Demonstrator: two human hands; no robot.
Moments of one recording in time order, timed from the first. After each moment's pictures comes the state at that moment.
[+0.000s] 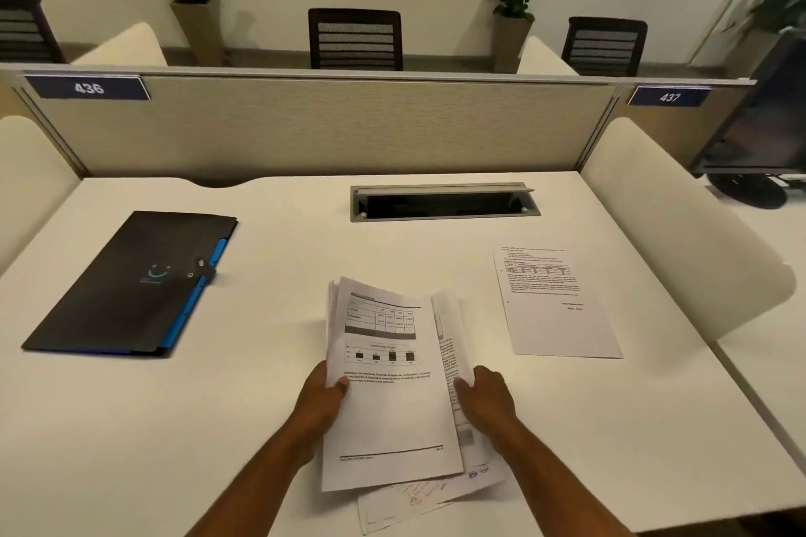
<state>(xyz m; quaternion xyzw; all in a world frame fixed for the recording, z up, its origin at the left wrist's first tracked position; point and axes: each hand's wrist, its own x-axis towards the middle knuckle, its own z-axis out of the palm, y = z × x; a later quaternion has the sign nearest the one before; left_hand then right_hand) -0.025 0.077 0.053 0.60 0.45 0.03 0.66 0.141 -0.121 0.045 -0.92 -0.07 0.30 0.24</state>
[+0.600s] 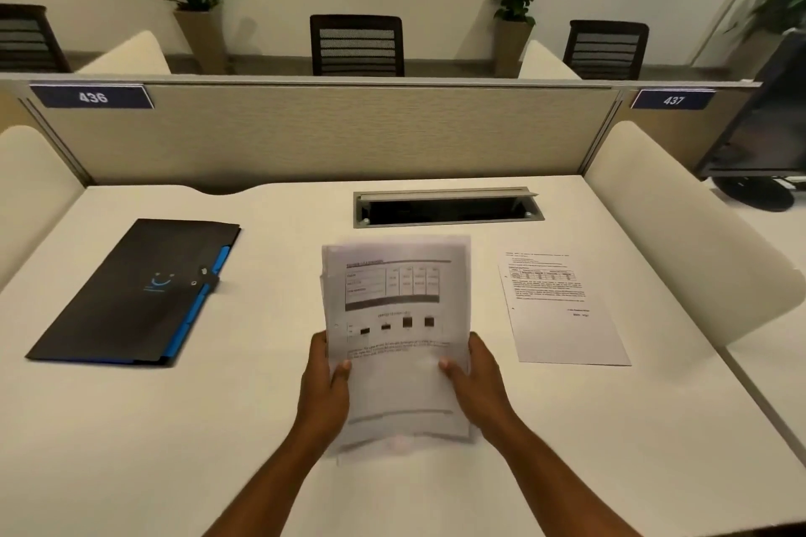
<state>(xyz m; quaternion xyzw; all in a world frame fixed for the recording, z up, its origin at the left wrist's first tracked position) -0.012 0.072 0.089 0.69 0.36 0.21 0.60 0.134 -0.098 0.080 -0.80 -0.15 0.23 0.54</state>
